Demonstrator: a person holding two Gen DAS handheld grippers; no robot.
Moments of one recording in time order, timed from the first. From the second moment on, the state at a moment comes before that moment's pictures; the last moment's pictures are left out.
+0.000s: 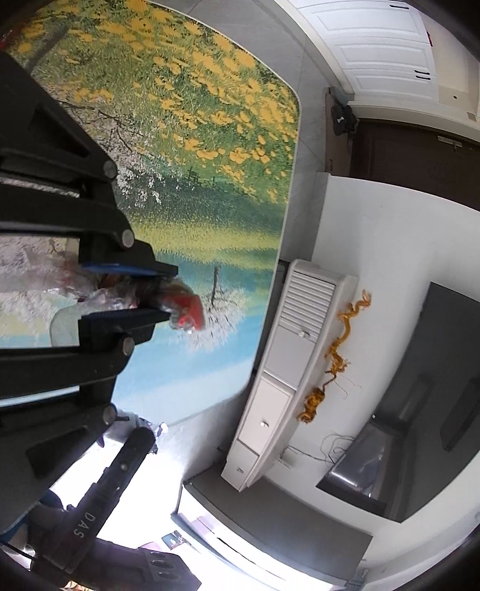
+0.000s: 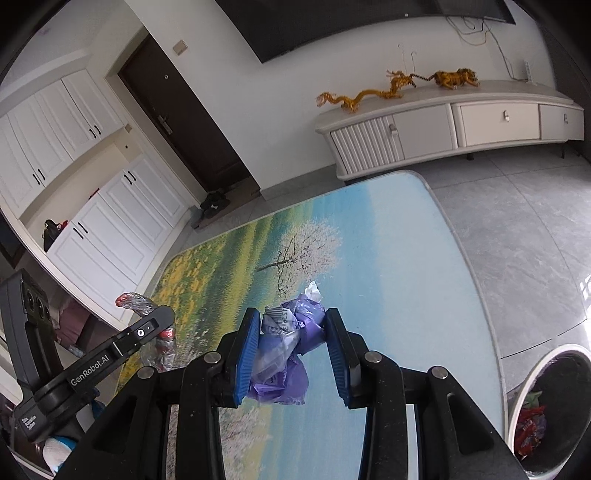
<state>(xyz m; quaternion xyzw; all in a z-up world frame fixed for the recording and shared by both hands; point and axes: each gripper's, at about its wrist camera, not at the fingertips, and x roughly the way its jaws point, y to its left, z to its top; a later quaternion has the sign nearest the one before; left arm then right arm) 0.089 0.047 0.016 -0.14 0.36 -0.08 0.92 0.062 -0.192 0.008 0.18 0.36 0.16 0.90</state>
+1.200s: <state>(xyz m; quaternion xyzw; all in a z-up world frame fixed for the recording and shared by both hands) 0.025 -0.165 0.063 -0.07 0.38 -0.30 0.87 -0.082 -0.402 0.034 0.26 0.23 -0.01 0.94</state>
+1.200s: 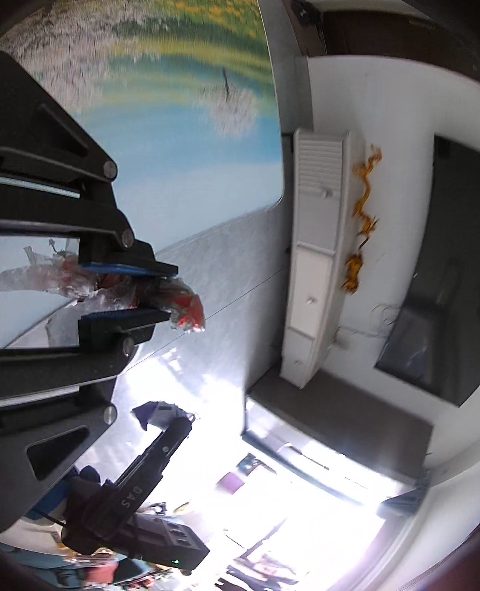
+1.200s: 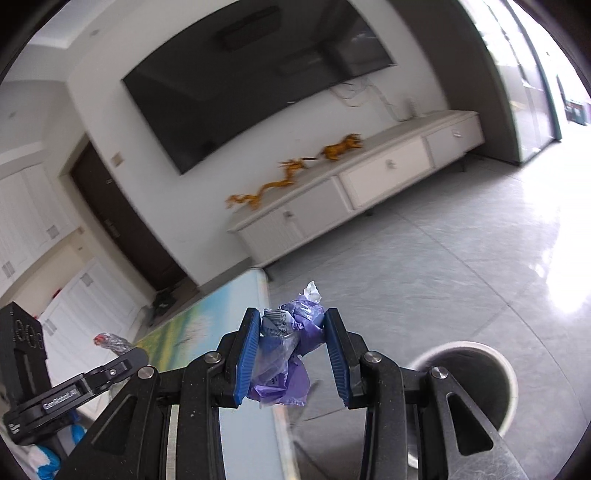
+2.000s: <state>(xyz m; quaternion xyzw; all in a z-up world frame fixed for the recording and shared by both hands) 0.054 -0.364 -0.058 -0.01 0.51 -0.38 0.77 -0.091 -0.529 -0.119 0.35 0.36 -0.17 0.85</state>
